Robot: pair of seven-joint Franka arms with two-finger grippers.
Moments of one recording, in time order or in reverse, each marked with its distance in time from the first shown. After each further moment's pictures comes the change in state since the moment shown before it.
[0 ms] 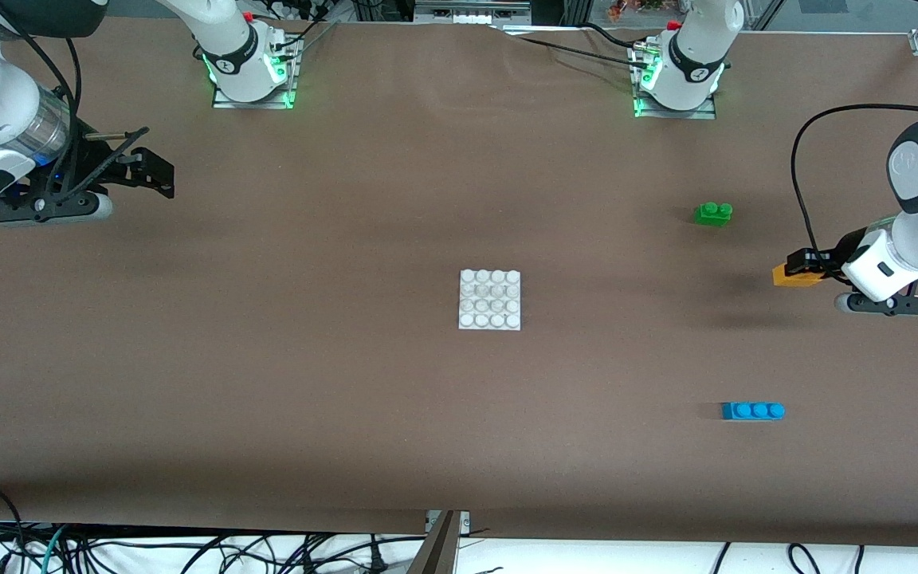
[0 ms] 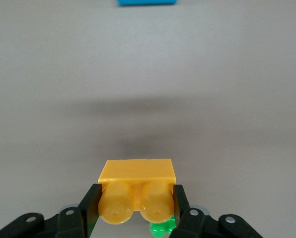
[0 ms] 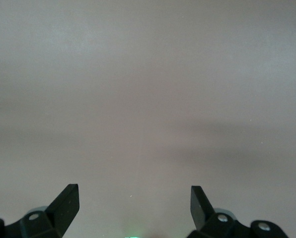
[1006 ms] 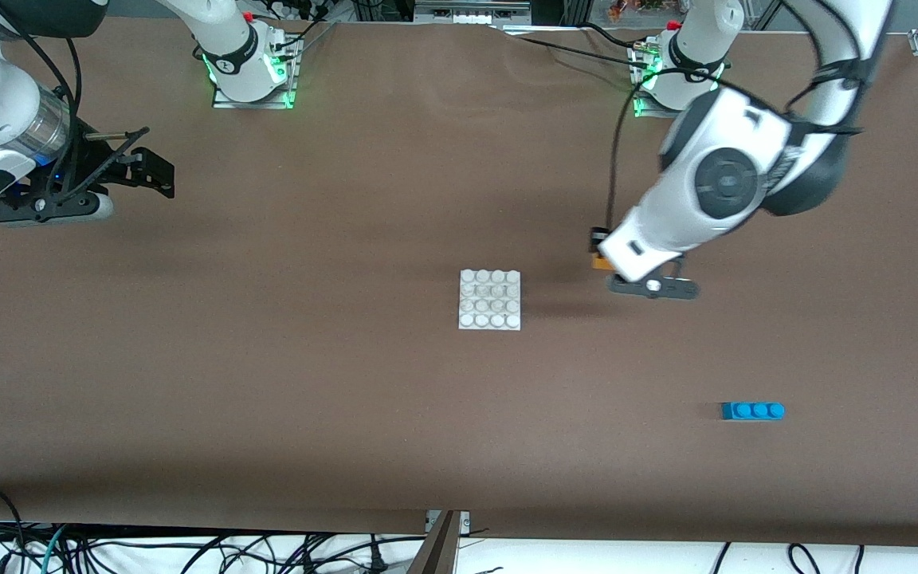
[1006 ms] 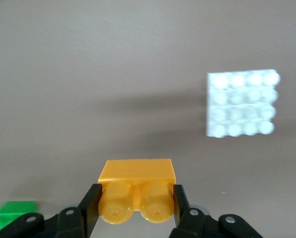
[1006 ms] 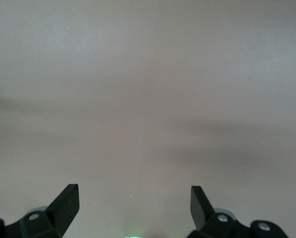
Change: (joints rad) left arm -0.388 0.146 -0.217 0.193 -0.004 -0.076 -0.537; right arm 0.000 0.000 0.000 0.000 0.000 -0.001 0.000
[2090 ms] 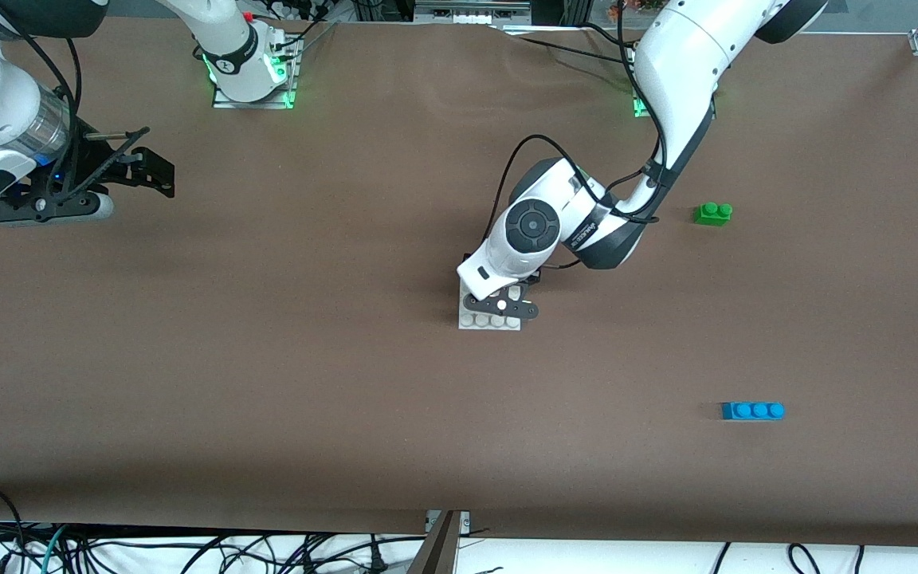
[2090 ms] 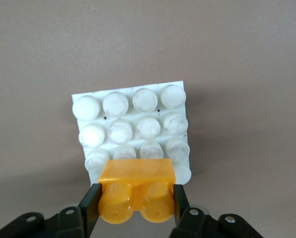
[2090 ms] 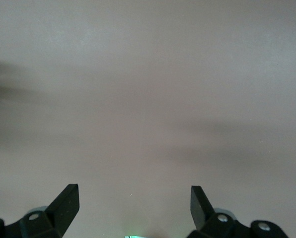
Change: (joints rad) left arm -0.270 0.376 0.046 0.193 0.043 0.288 -0.141; right arm 0.000 0.000 0.000 0.000 0.000 -0.003 0.000
